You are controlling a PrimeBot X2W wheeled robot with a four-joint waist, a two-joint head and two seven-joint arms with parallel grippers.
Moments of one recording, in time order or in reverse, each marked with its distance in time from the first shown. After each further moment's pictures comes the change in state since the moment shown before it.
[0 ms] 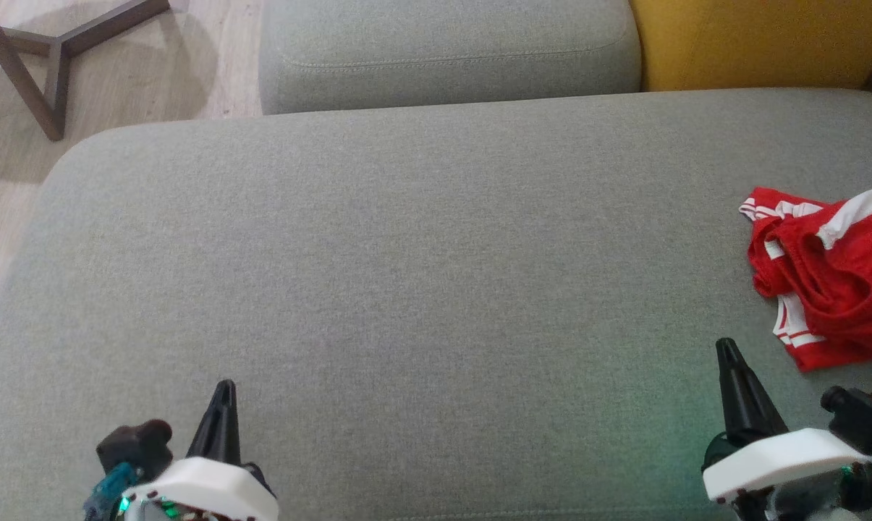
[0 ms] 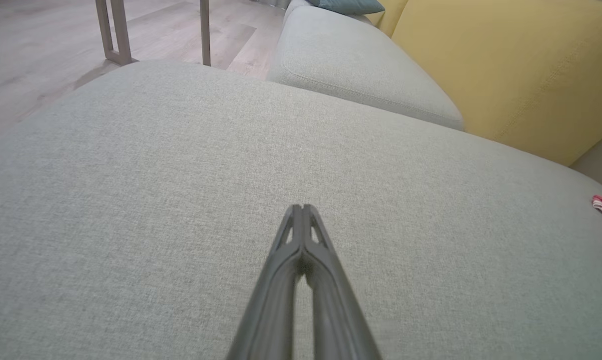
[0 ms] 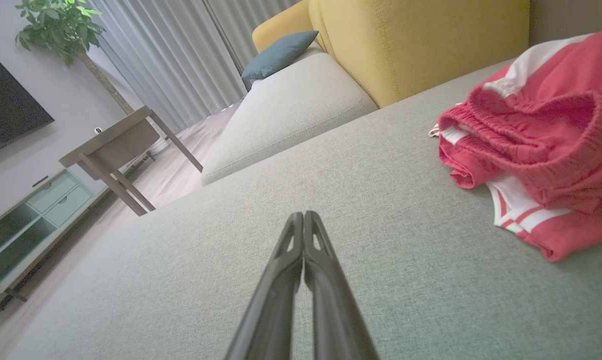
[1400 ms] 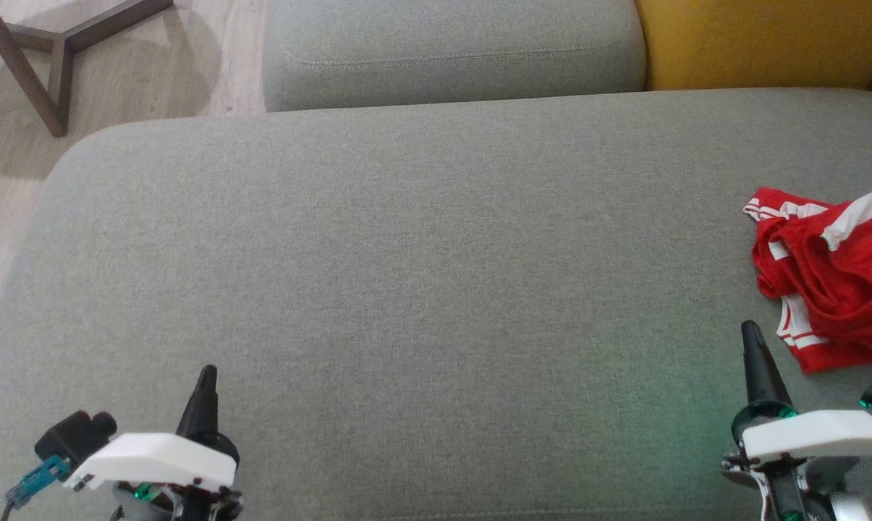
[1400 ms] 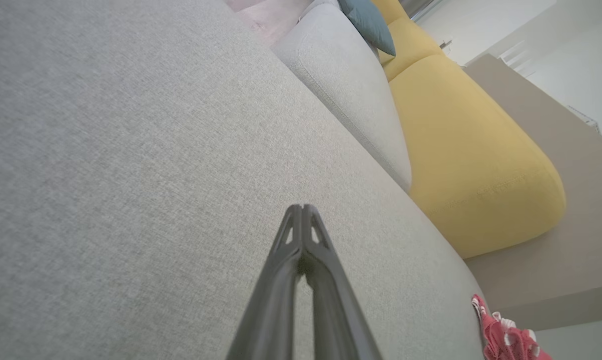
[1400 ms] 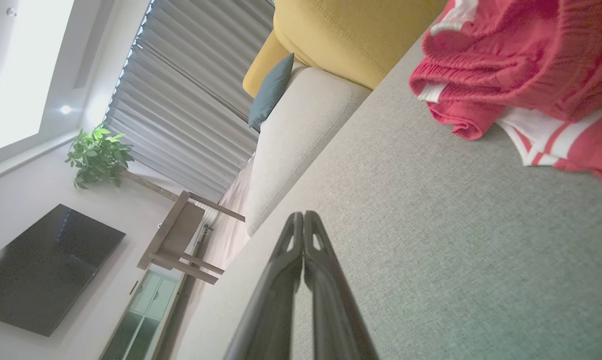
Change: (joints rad) left arm -0.048 -0.048 0.130 0.040 -0.459 -0.126 0.101; right arm -0.070 -0.003 -0.031 0.085 0.477 0.000 0.013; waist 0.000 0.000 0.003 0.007
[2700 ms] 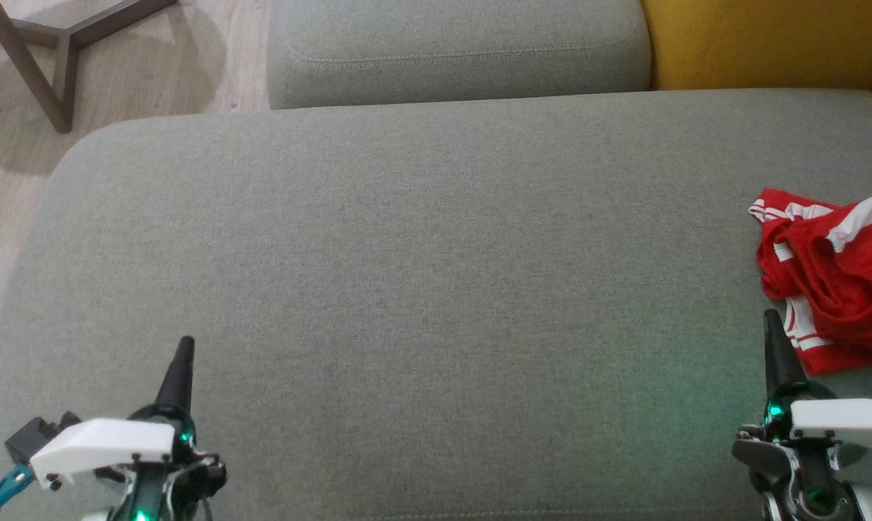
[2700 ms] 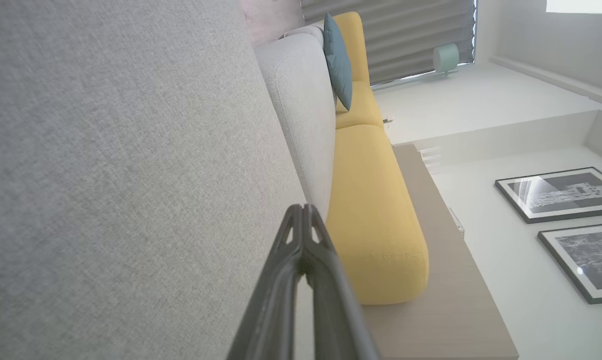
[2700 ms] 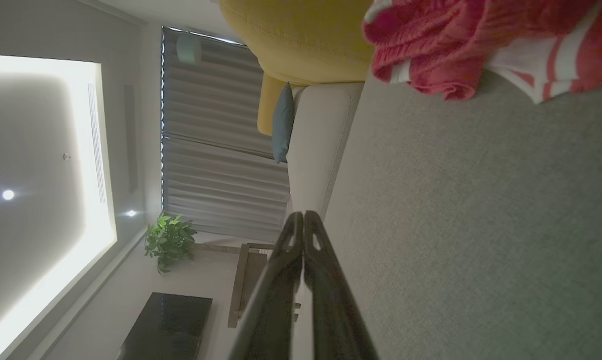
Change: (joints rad) left arm -0.062 -0.060 0.146 0.047 -0.435 -0.123 0.107; right arm -0.076 -0.003 -0.040 0.084 0.457 0.000 0.021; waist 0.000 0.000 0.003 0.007
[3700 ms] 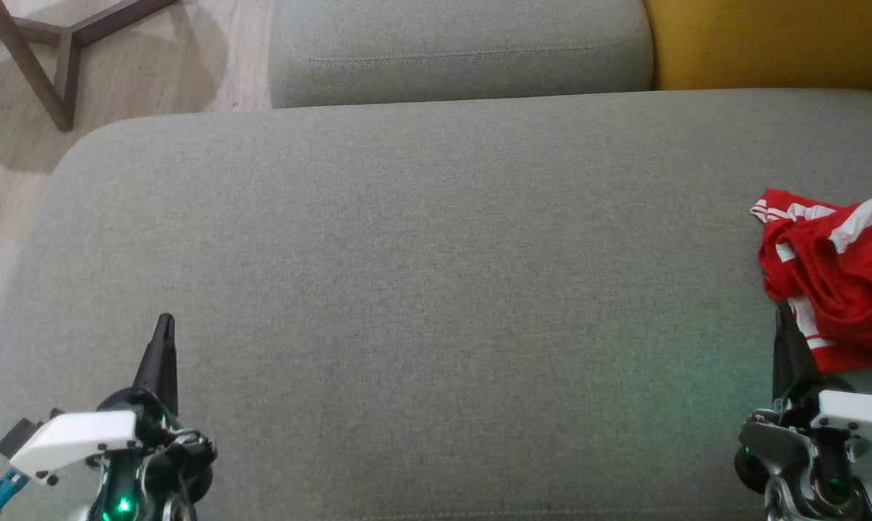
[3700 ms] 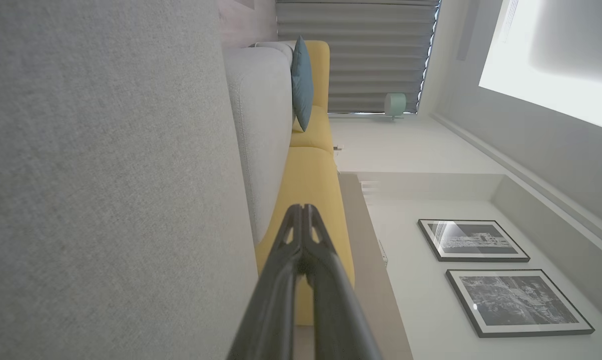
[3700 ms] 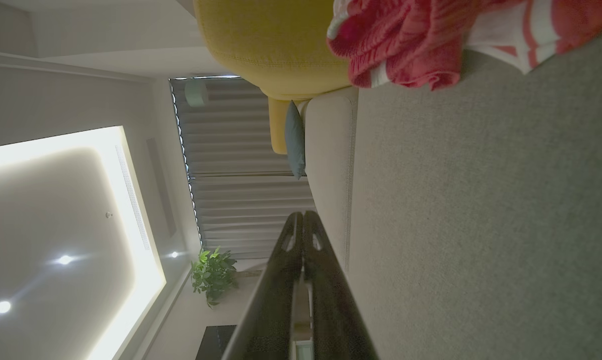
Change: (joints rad) left arm -0.042 -0.032 0.077 0.019 -0.216 -0.061 0.058; right arm -0.038 0.000 -0.028 0.045 0.226 0.000 0.013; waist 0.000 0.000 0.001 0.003
